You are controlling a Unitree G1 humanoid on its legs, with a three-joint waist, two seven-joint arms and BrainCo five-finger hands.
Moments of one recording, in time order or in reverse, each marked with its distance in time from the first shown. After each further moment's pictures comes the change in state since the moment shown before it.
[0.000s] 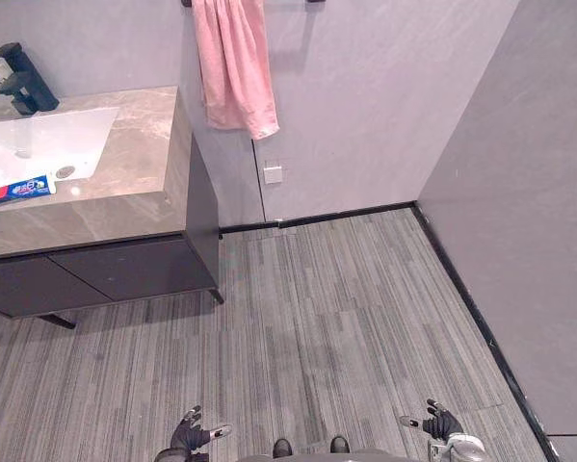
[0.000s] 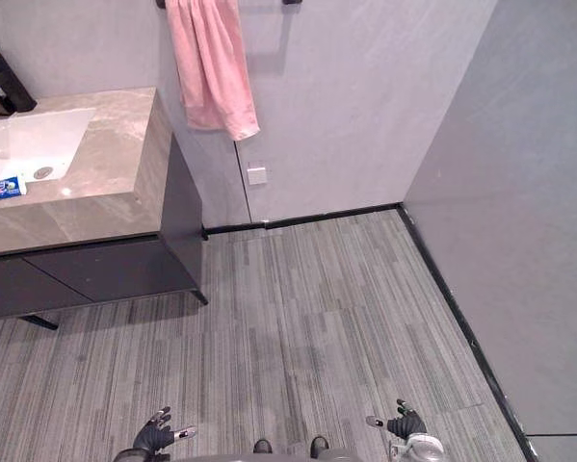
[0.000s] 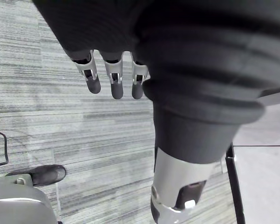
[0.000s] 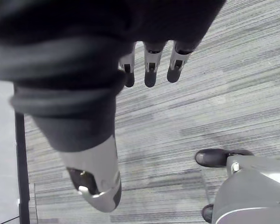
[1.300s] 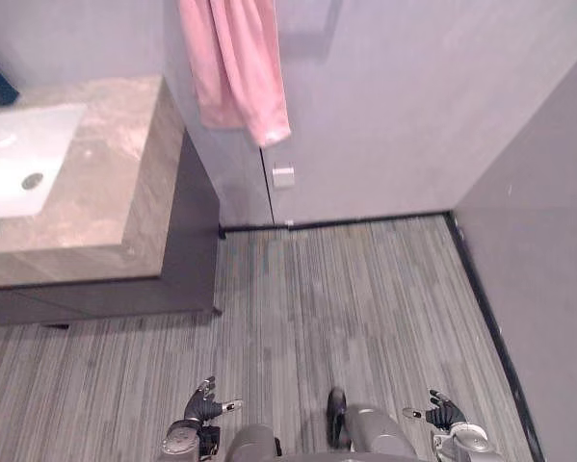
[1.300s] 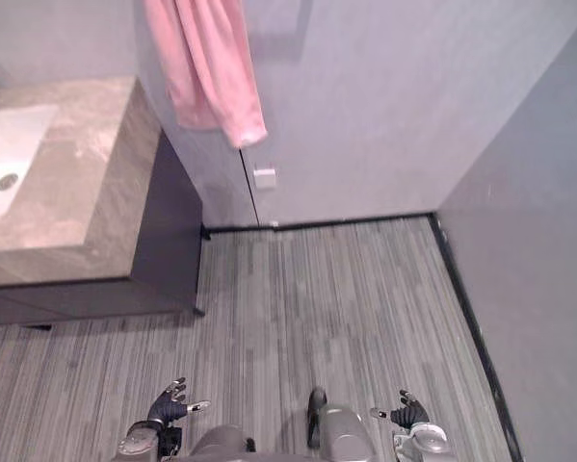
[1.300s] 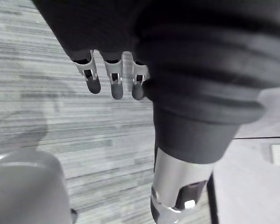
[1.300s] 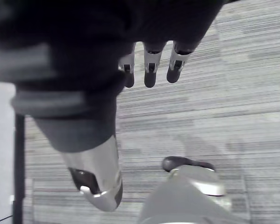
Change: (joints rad) left arm -0.073 -0.019 -0.073 -0.107 -0.012 -0.001 0.000; right arm -0.058 -0.038 -0.001 -0.074 0.011 0.006 -0.001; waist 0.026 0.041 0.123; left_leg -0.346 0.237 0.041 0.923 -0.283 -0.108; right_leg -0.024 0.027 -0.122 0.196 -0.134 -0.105
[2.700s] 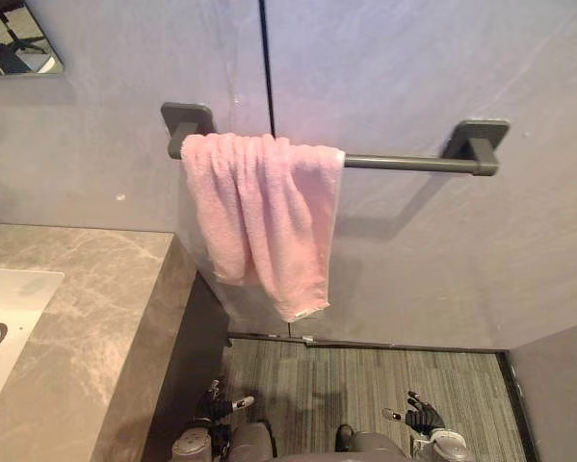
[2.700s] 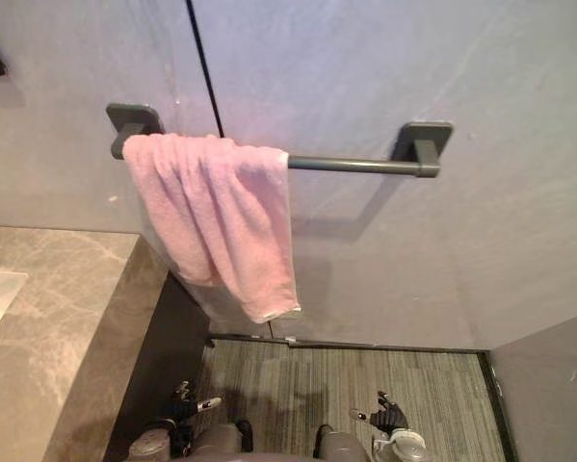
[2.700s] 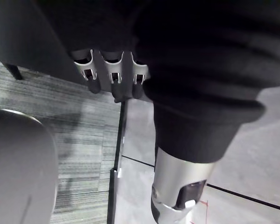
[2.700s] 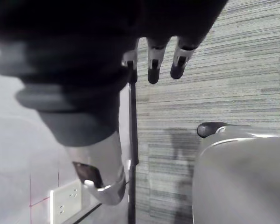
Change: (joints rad) left arm 0.003 -0.037 0.022 0.033 -0.029 0.004 0.001; right arm 0.070 0.094 0.027 0.014 0.021 -0.001 -0.006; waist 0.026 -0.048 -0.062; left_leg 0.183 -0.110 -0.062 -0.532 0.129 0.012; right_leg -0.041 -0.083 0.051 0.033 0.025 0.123
